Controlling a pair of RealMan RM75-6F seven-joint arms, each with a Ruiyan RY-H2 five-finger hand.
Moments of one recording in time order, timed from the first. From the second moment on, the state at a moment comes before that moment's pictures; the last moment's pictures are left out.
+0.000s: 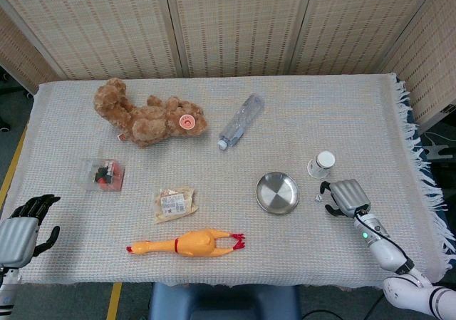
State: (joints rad) left arm -0.12 -1.15 -0.04 -1.56 1.49 1.46 0.08; right arm 0.48 -1.38 0.10 -1.30 -1.30 0.85 -0.12
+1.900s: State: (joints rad) left arm -0.12 -1.16 -0.04 -1.56 1.50 1.46 0.07; right arm 0.51 -1.50 0.06 -1.12 -1.35 0.90 -0.02
